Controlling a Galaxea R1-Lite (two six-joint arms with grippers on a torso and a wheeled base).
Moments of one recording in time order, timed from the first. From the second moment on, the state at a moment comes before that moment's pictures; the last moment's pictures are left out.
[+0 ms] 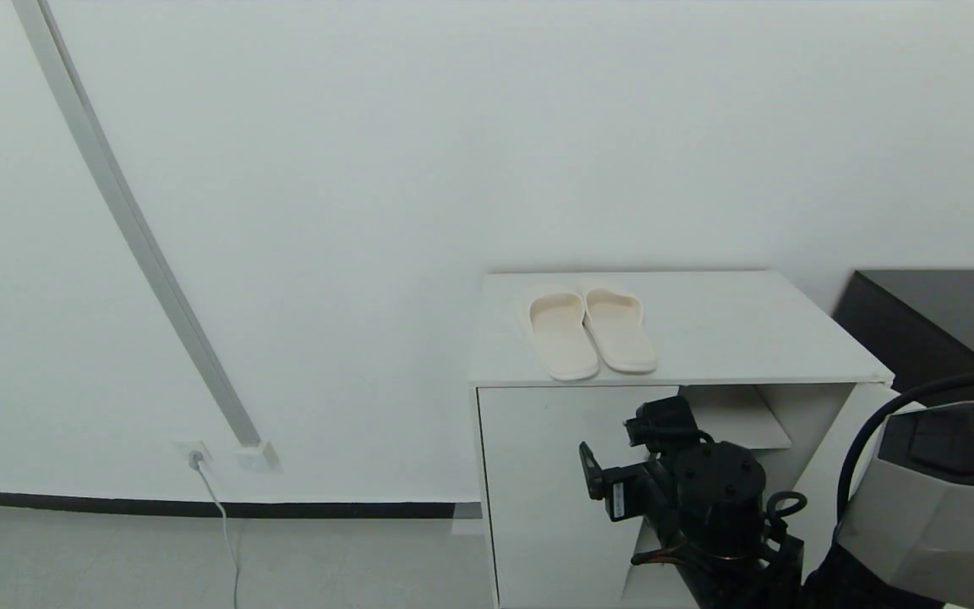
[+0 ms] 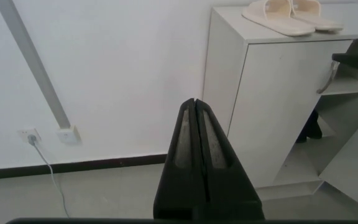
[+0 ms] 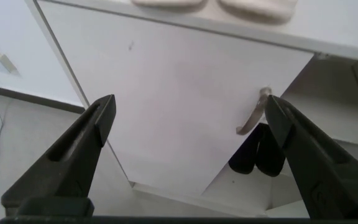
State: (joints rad) left arm 0.00 0.00 0.00 0.00 -0.08 0.00; right arm 0.81 2.13 -0.55 -1.40 -0.59 0.07
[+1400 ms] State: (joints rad) left arm 0.00 0.00 0.00 0.00 -0.08 0.01; right arm 0.77 1.98 -1.10 -0.41 -0.56 0.23
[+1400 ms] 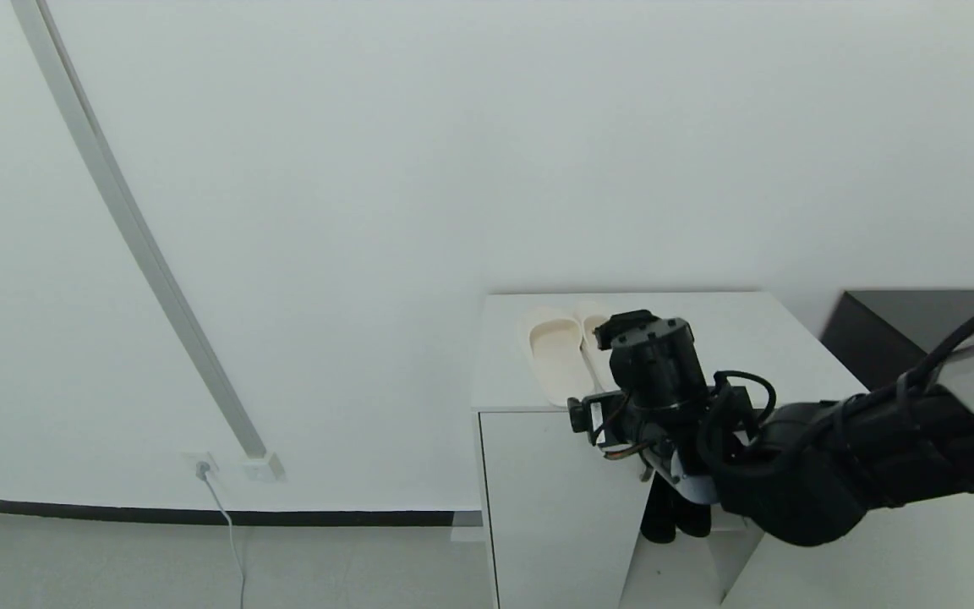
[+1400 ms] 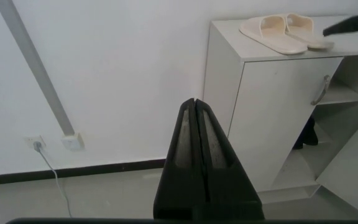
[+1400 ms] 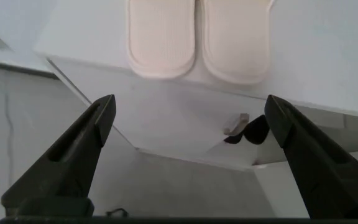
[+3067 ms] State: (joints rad) left arm 0.00 0.00 0.00 0.00 -0.07 0.00; right arm 0.70 2.25 -1.20 -0.73 -0.49 0.19
